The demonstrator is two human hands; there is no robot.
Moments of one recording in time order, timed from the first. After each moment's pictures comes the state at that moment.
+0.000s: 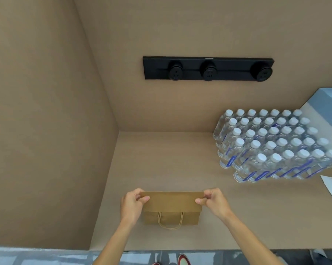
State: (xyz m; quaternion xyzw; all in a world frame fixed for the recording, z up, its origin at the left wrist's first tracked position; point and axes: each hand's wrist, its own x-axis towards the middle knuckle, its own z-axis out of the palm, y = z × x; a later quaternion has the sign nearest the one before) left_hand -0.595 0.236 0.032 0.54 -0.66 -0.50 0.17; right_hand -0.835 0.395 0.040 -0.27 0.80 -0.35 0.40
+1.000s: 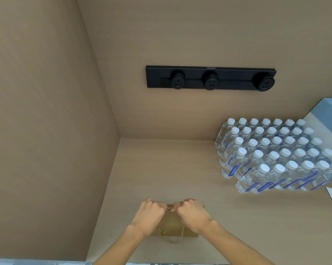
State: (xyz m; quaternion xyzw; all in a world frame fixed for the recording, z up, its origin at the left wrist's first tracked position) left_hand -0.636 0.250 0.053 0.20 -0.97 0.01 -0.16; right_hand -0.792 0.343 0.034 -0.70 0.70 0.07 0.12
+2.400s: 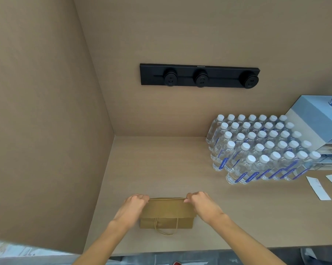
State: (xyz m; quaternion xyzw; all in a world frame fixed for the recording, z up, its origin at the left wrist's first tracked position) left_hand -0.588 0.231 0.029 0.30 -0.94 -0.16 -0.06; right_hand -0.817 0.389 0.052 -0.56 0.81 0.02 0.20
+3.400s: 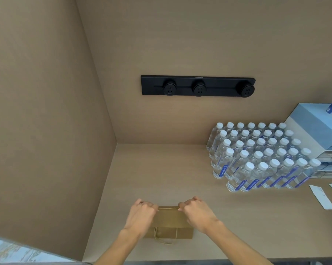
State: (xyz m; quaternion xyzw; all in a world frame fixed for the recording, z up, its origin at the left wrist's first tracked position) left_hand -0.615 0.260 0.032 0.27 -0.96 -0.04 -0.05; right_hand -0.805 0.388 0.053 -0.67 0.74 0.06 0.07
